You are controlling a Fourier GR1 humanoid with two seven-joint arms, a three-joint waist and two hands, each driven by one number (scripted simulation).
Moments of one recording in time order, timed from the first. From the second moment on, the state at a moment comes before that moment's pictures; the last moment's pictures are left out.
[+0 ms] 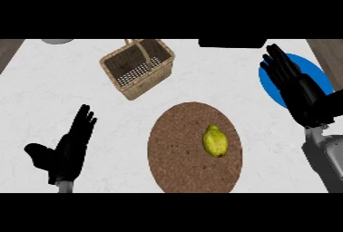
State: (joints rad) left arm 0.04 0.26 -0.20 -1.53 0.32 0.27 0.00; right arm -0.37 -0.49 0.20 -1.52 -0.44 -0.07 0.08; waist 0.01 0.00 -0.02
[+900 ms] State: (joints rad) left arm 0.12 0.54 -0.18 -1.38 0.11 0.32 0.13; right arm -0.20 -0.29 0.05 -1.71 0.07 -0.81 -0.18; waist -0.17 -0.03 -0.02
